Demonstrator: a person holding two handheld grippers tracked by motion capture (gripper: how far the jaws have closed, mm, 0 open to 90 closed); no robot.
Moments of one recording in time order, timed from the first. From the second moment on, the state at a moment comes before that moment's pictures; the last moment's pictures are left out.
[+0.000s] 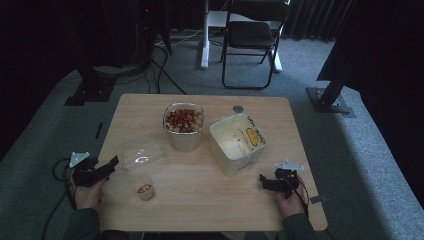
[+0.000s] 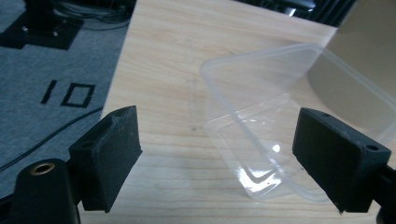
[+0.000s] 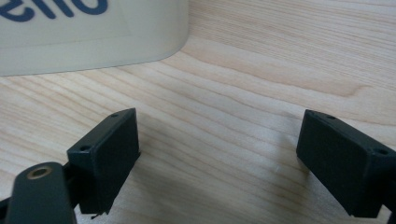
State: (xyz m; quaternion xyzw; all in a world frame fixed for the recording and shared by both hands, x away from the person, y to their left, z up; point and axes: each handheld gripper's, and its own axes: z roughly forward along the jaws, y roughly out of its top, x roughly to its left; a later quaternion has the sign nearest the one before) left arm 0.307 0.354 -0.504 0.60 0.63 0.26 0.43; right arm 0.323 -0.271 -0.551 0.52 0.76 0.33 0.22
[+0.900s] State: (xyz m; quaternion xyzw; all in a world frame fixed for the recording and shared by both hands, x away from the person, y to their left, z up) left arm 0.335 0.320 -0.501 0.63 0.62 0.24 0.40; right arm 0.323 -0.270 -0.551 0.51 0.76 0.33 0.22
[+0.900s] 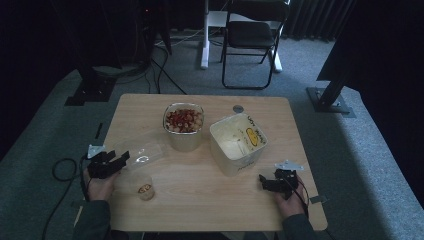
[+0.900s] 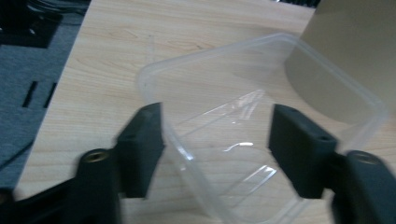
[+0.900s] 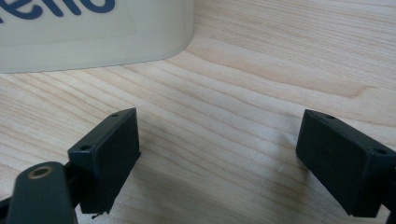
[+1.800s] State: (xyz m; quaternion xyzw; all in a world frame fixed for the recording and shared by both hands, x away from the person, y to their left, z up) left arm 0.383 0.347 -0.484 0.60 0.68 0.20 0.38; right arm 0.322 -0.270 -0.551 0.51 0.76 0.33 0.22
